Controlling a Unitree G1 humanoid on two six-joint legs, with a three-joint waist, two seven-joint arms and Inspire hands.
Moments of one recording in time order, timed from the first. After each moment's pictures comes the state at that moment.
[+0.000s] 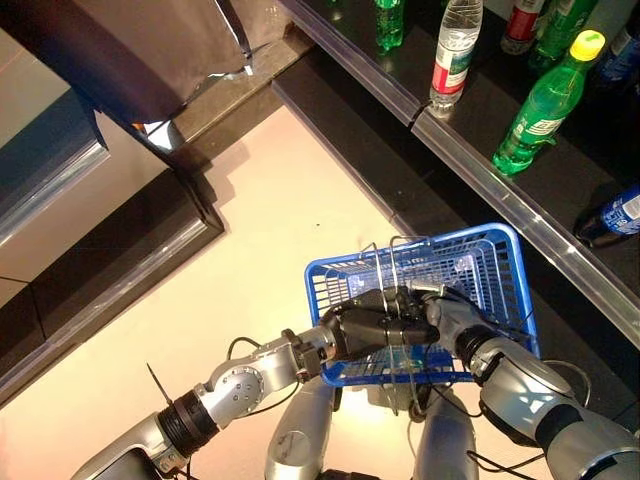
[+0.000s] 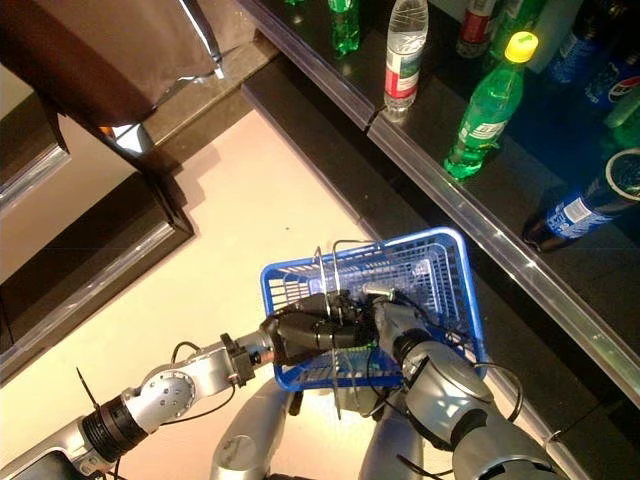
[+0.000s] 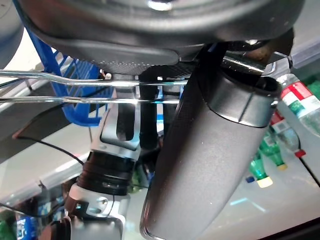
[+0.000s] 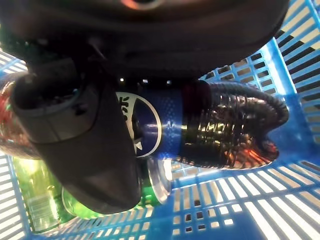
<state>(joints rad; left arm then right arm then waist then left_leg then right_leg) -0.39 0.54 -0.77 -0.09 -1.44 0.20 -0.14 -0.87 -0.31 0.90 1.24 -0.32 0.21 0.11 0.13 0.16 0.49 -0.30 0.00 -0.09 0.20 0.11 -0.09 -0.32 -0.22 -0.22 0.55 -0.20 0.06</state>
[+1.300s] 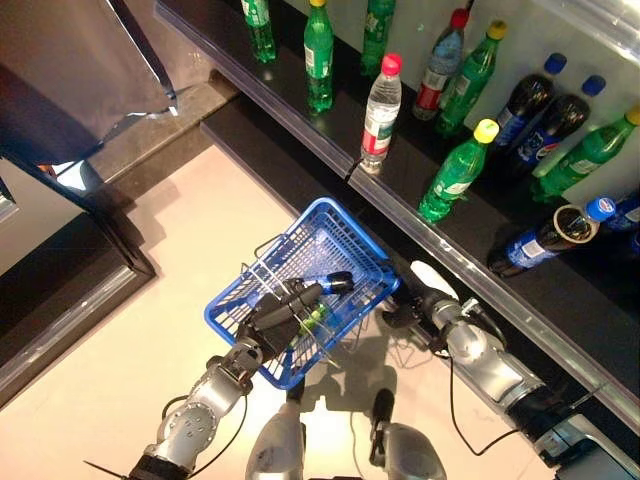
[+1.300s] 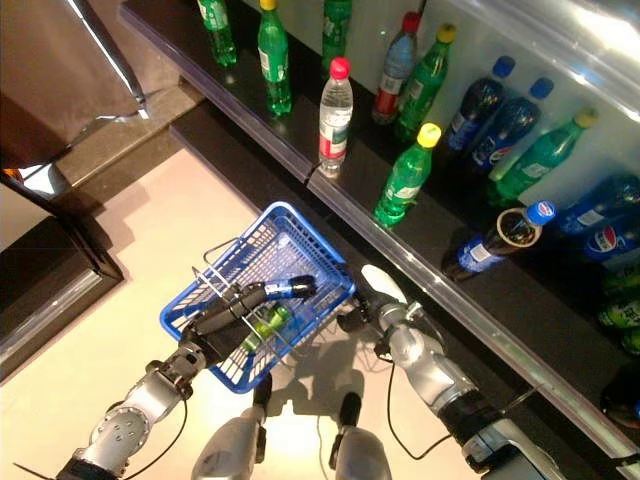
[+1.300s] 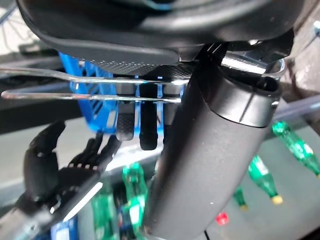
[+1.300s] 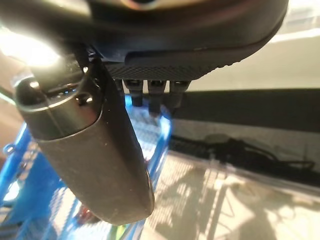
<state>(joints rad) 0.01 0.45 -0.23 -0.05 -1.36 0.22 -0.02 -0.36 -0.58 0.51 0.25 -0.21 0.17 -0.07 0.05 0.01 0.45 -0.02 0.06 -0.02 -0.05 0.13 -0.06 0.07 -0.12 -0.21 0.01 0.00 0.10</state>
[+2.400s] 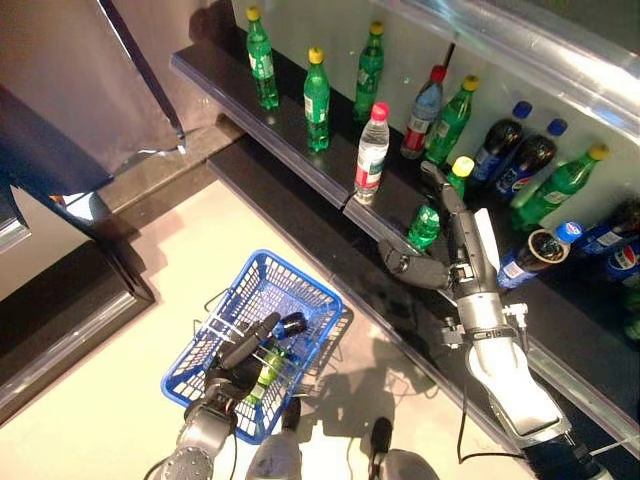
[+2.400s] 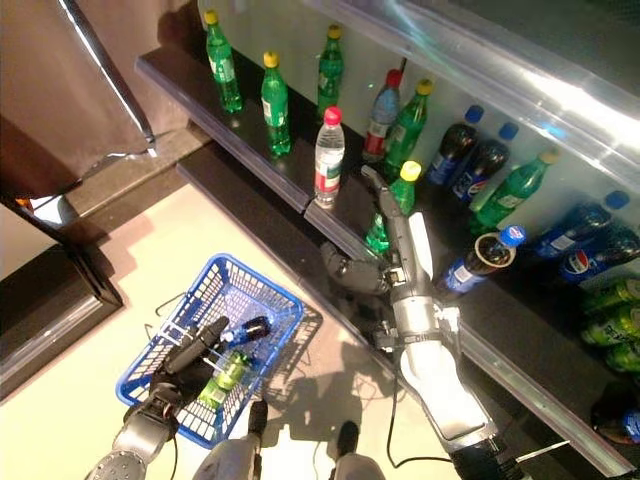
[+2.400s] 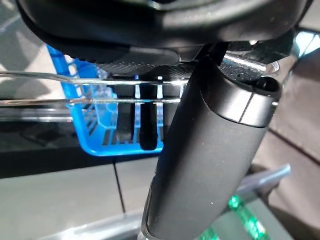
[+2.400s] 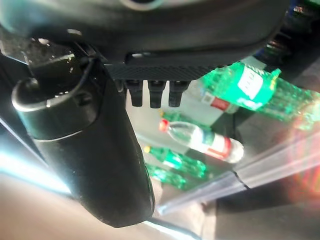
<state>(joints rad) 0.22 0.28 -0.11 0.09 -1.25 0.05 0.19 -0.10 -0.50 0.25 -0.19 0.04 -0.21 -0.35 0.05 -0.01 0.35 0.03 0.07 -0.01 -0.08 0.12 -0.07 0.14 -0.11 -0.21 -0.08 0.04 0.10</state>
